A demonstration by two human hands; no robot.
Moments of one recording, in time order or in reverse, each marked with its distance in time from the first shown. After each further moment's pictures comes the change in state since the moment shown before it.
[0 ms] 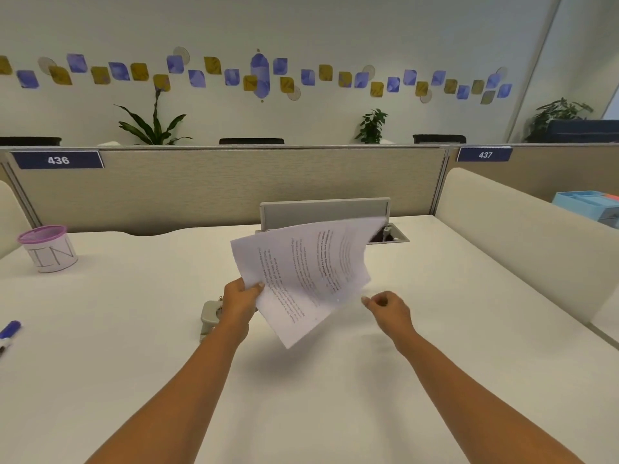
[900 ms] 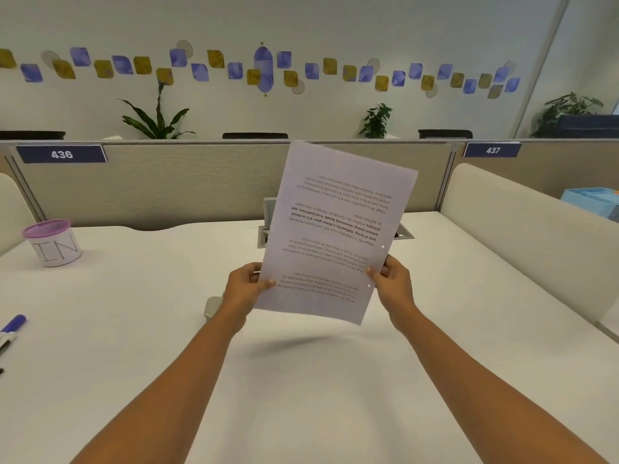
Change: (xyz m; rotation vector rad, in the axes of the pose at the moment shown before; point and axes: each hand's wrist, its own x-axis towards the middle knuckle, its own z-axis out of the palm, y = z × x) left_hand 0.004 0.009 -0.009 0.120 -0.159 0.120; right_hand 0.001 -0.042 0.000 0.396 -0.019 -0.211
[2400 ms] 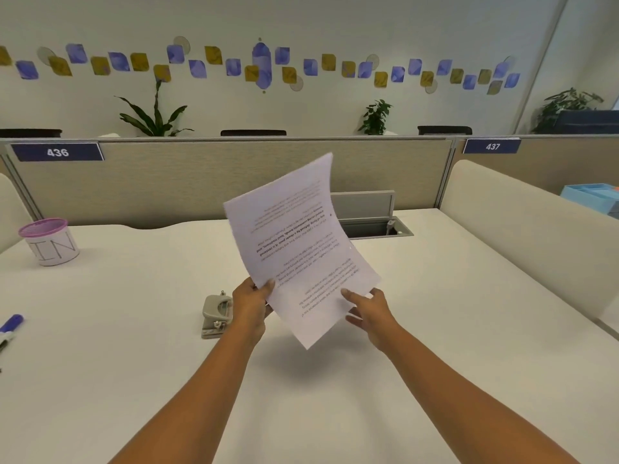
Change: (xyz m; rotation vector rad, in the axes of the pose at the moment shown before) left_hand -0.010 -0.015 0.028 -0.474 0.160 -0.134; right_hand -0.015 0.033 0.022 0.192 -0.072 0.469
